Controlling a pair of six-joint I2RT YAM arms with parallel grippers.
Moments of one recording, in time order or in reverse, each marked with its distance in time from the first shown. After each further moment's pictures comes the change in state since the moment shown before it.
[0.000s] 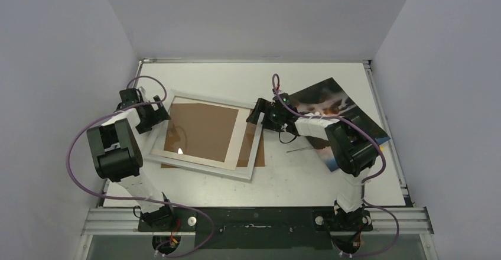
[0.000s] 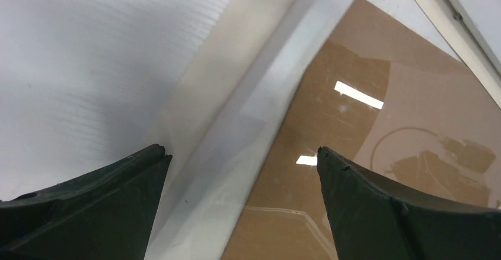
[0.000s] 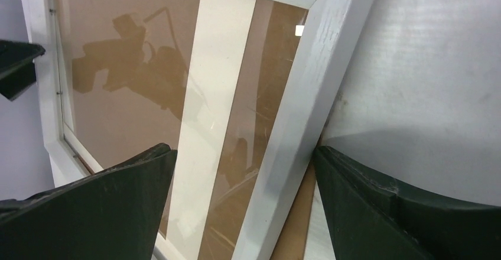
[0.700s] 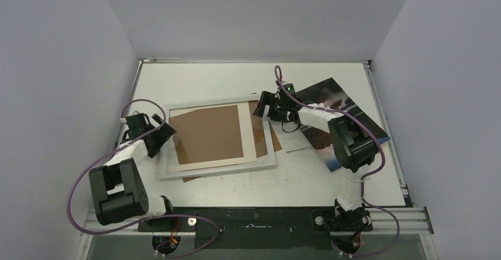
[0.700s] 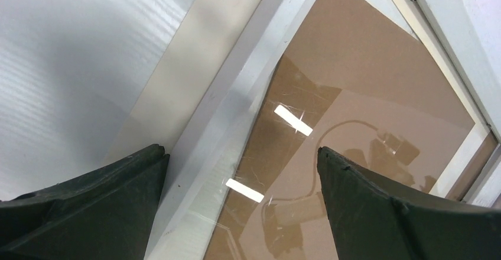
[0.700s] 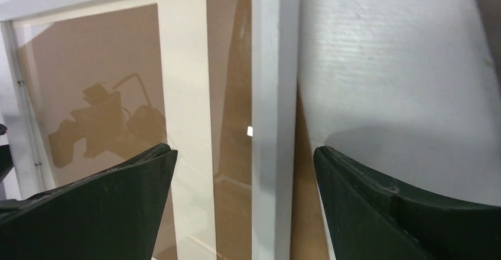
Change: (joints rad) left arm -0.033 -0.424 -0.466 0.121 -0.050 -0.384; right arm -0.082 0.091 0.204 -0.168 0.003 -0.153
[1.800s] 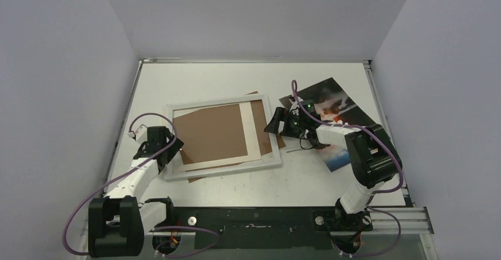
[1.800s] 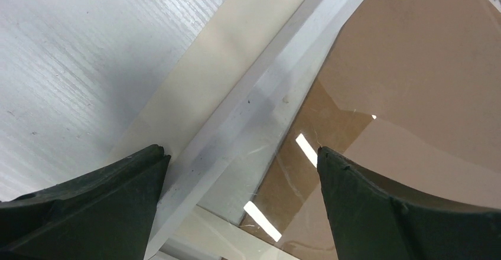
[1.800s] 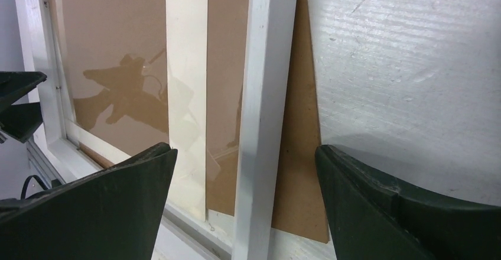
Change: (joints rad) left arm -0.251 -0.285 -0.182 -0.157 -0.355 -0.243; right arm -0.086 -0.245 -0.391 0.129 -0.247 -0.071
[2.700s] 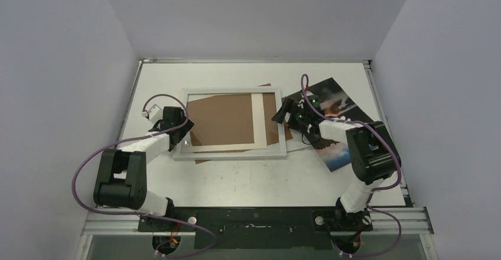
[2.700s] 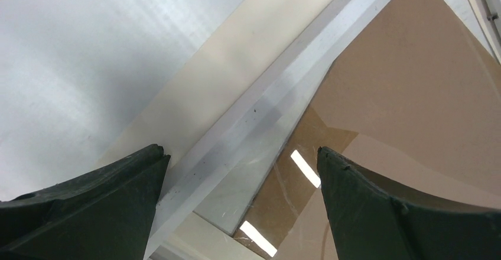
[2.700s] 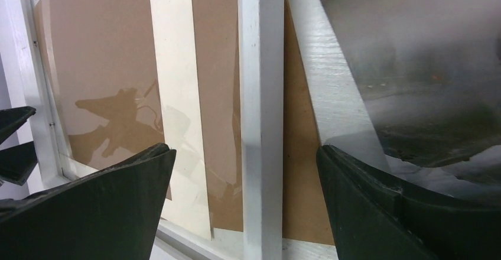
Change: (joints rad) left arm -0.161 0.331 0.188 0.172 -0.123 -0.095; right arm -0.056 0.027 0.044 0.016 0.153 0.099
